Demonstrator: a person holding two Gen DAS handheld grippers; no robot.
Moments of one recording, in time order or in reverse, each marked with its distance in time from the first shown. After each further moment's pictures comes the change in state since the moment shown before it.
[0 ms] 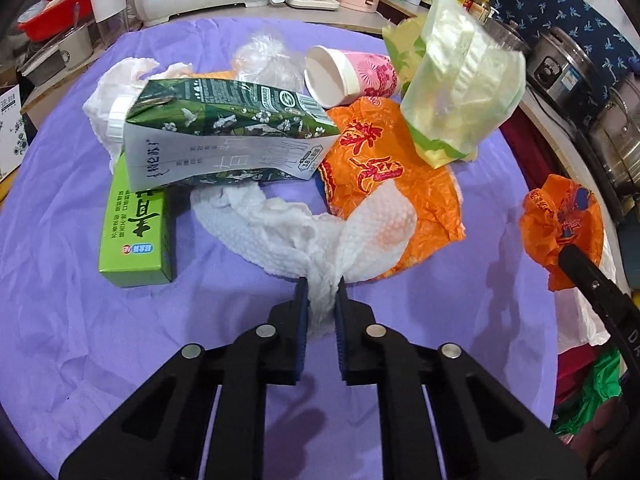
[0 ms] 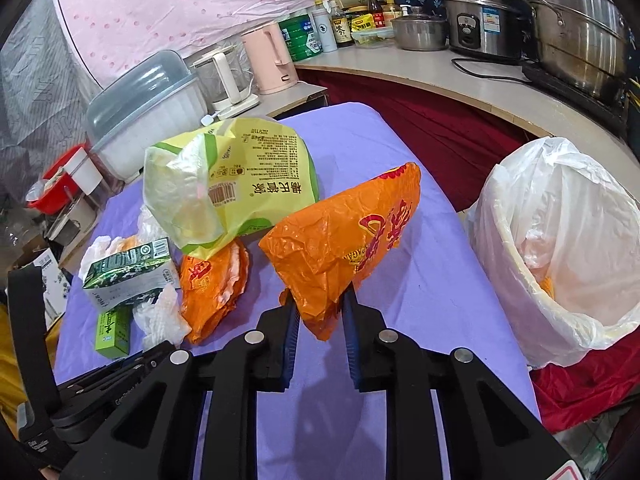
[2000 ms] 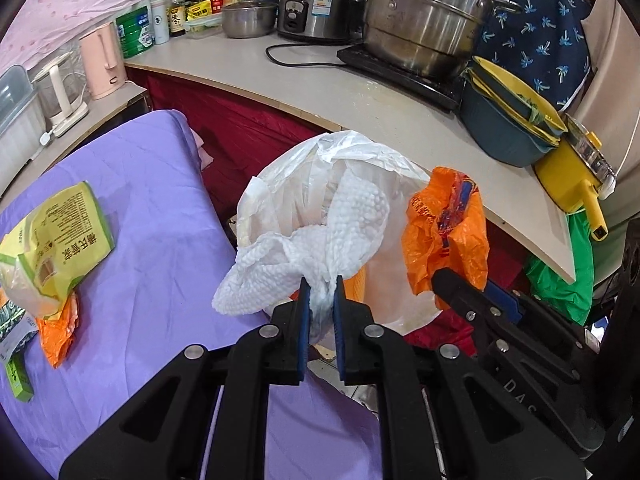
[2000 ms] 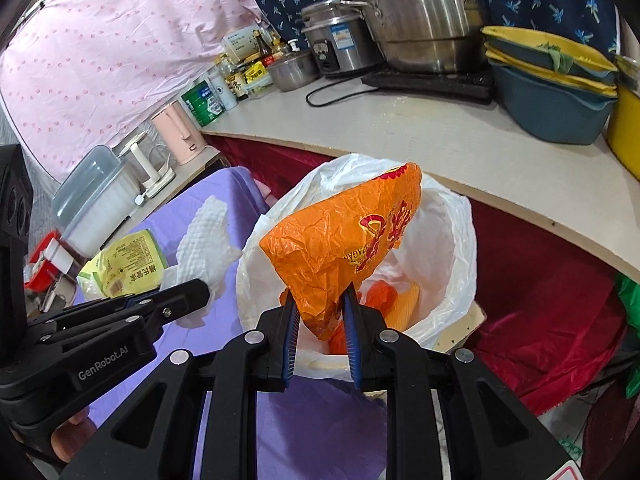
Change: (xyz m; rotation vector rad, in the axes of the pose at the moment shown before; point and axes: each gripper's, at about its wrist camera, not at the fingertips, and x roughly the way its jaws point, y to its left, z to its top) left arm -0.038 -0.334 -0.040 0.573 -0.014 -0.259; right arm -0.099 -0.245 0.006 0.222 -0.089 -0.052
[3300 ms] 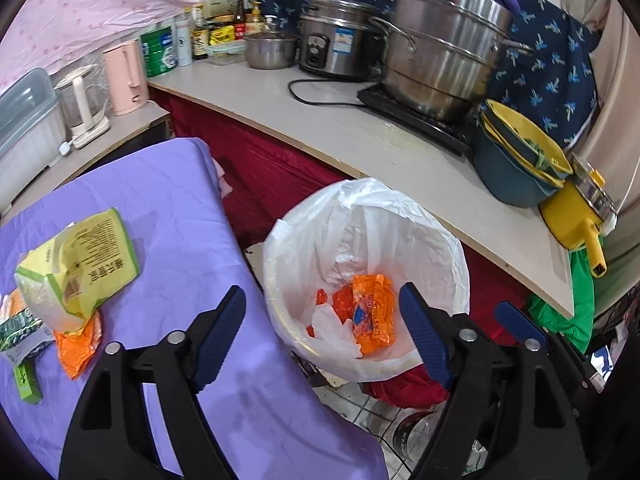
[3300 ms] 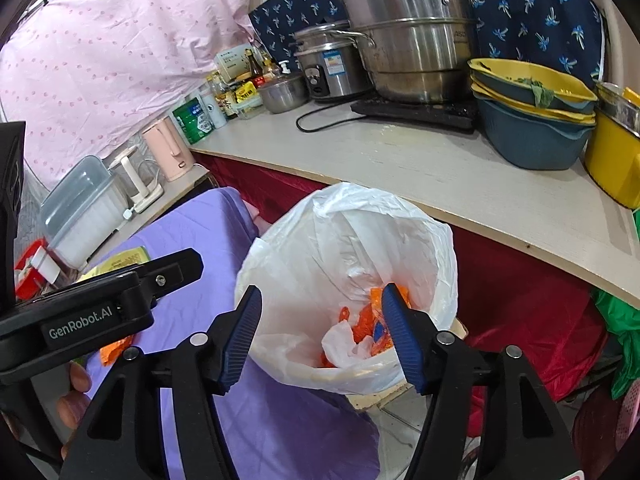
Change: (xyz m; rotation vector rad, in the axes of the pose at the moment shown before) left arm -0.035 0.019 0.019 -0.070 -0.126 0.039; right arm -0.029 0.020 0.006 -0.020 -0.095 -0.080
